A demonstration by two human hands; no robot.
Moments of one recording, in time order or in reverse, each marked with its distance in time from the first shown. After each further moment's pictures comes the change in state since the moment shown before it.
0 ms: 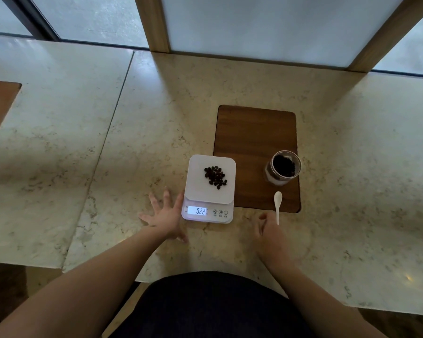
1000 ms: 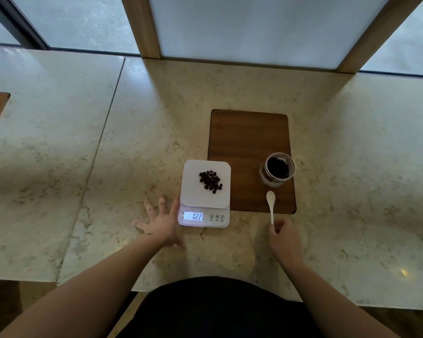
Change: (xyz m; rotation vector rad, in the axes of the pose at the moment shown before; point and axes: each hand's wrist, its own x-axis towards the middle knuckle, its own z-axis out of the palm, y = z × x) left_hand 0.001 0.001 -0.001 -0.005 0.002 -0.006; right_hand 0.019 0.017 -0.027 -0.041 0.044 0.264
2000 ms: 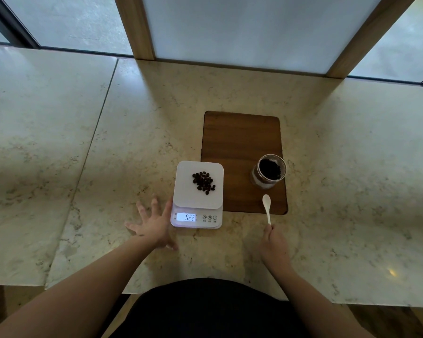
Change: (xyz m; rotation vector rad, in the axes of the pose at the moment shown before) left_hand -0.001 -0.001 0.001 0.009 -0.002 0.010; right_hand -0.014 0.007 0.010 0.114 -0.012 -0.004
